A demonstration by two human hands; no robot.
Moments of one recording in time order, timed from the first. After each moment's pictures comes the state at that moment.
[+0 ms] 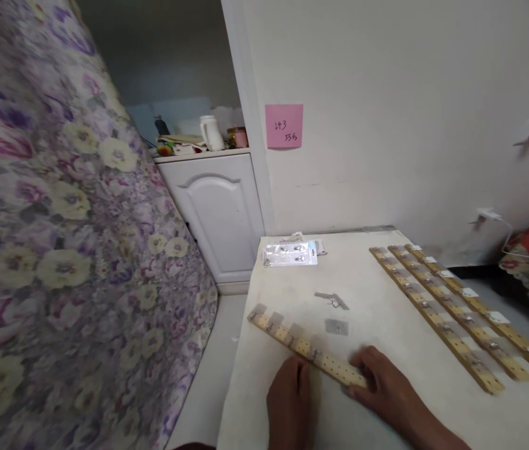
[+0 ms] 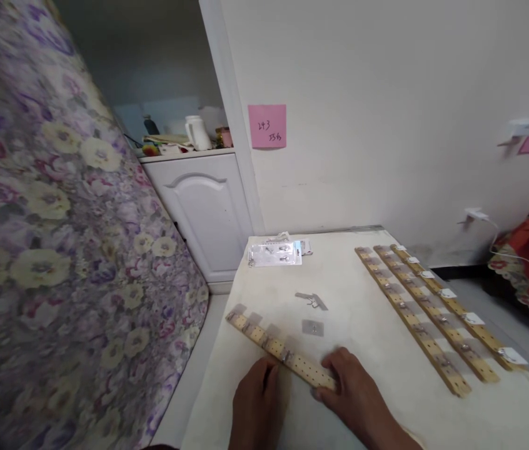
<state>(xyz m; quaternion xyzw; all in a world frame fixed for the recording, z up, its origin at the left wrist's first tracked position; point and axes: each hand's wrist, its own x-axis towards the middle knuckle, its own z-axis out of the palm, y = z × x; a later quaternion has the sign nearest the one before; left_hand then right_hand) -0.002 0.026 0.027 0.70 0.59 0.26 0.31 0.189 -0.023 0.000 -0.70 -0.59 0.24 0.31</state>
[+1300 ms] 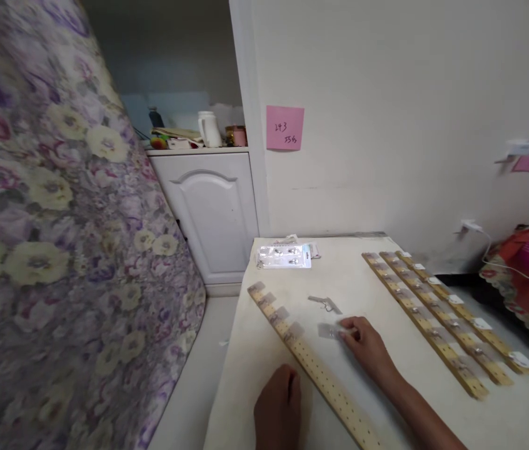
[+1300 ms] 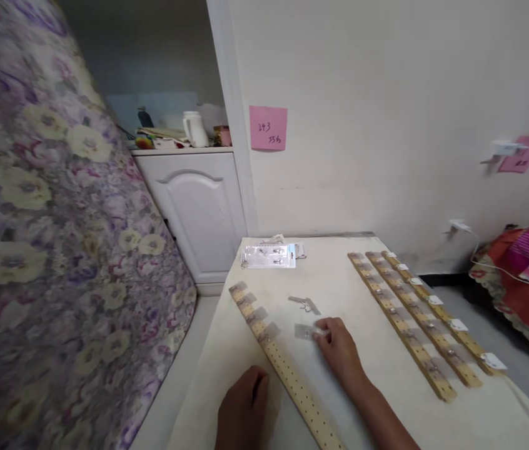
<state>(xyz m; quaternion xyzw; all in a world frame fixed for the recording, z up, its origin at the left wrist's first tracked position) -0.014 0.033 0.012 0.73 0.58 0.20 0.30 0.214 0.038 -0.006 -0.71 -0.53 0.17 0.43</state>
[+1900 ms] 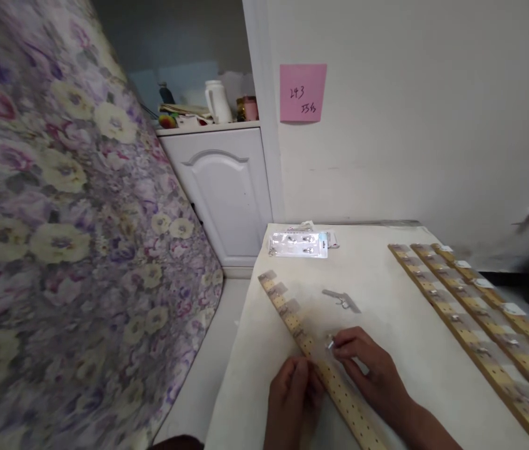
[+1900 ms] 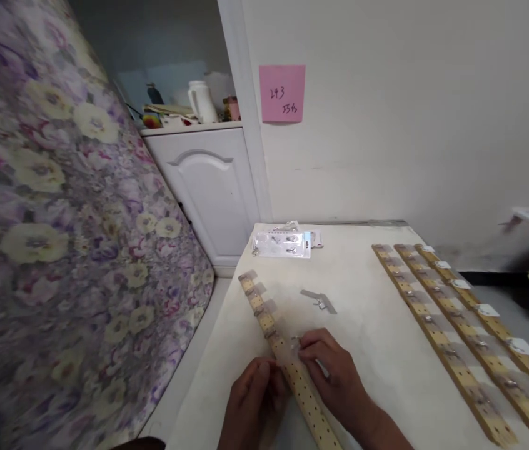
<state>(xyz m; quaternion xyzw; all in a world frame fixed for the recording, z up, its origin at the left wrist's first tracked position) 0.010 0.034 0.009 0.40 0.42 0.43 0.69 0.185 0.026 0.013 -0.50 -0.70 0.21 0.46</state>
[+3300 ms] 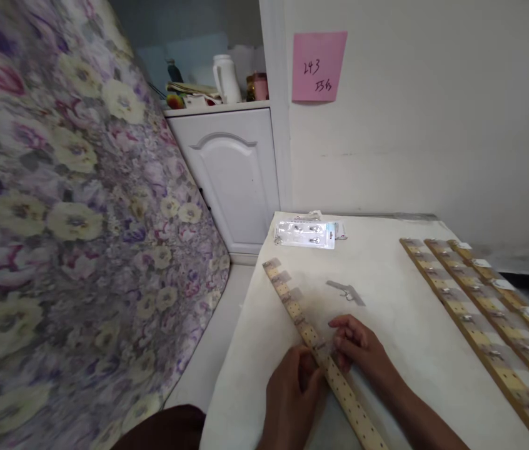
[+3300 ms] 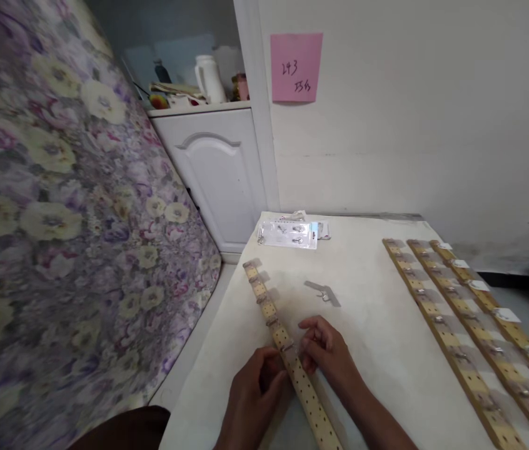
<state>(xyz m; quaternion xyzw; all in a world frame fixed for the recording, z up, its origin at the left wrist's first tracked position) 0.005 0.026 0.016 0.66 0.58 0.28 0.40 0.180 0.044 -0.008 -0.49 -0.42 0.59 0.49</state>
